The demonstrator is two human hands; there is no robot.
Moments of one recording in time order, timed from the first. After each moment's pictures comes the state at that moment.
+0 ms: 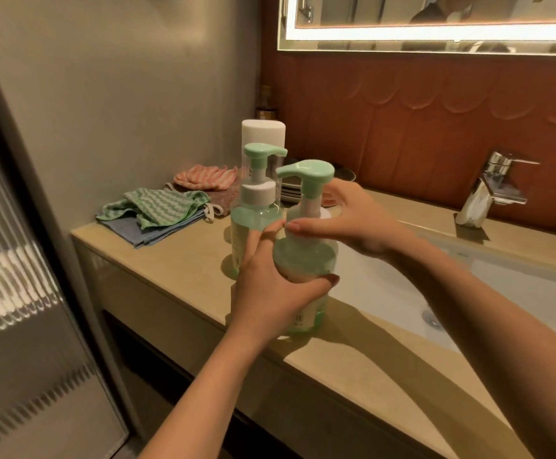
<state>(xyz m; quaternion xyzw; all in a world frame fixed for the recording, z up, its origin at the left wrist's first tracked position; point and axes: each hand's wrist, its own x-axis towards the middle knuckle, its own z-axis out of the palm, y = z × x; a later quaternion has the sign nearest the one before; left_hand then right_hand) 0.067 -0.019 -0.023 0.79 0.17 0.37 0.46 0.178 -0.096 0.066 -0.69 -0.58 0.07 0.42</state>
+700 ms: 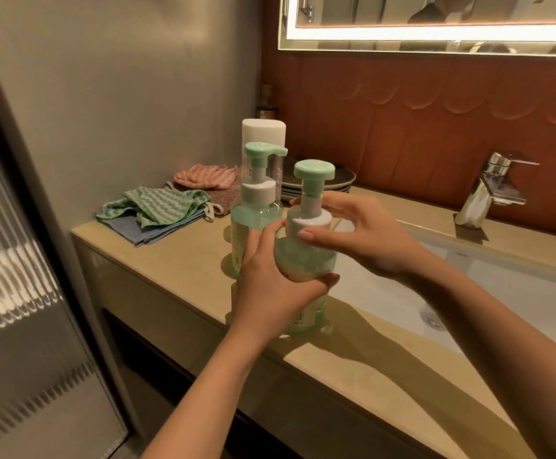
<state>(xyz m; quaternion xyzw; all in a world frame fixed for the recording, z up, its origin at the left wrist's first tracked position) 0.068 -0.020 -0.025 0.80 0.17 0.38 0.44 0.176 -0.114 0.050 -0.68 -0.58 0.10 0.45</state>
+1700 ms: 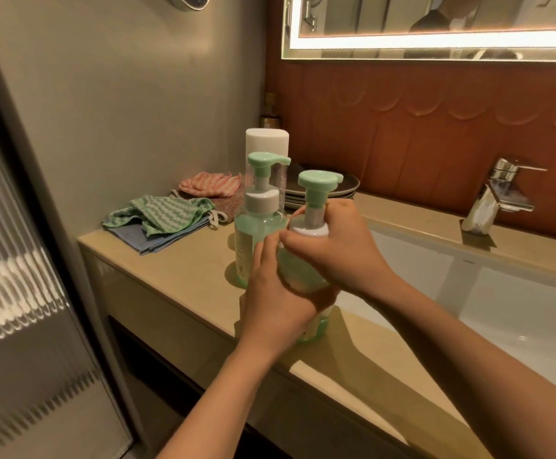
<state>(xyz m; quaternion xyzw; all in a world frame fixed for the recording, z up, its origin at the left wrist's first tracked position) 0.074 -0.022 -0.029 0.77 0.17 0.39 0.47 0.166 -0.075 0.030 -0.76 -0.46 -0.08 0.45</state>
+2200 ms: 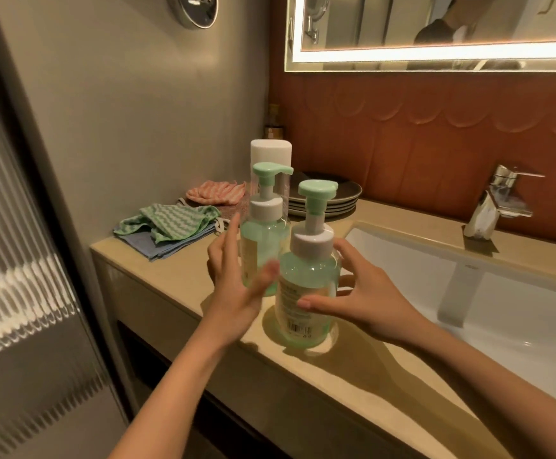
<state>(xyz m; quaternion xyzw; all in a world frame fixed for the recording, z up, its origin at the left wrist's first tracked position) 0.046 0.019 -0.023 0.77 0.16 0.37 0.49 0.161 -0.127 0.001 -0.73 -0.50 0.10 0.46</state>
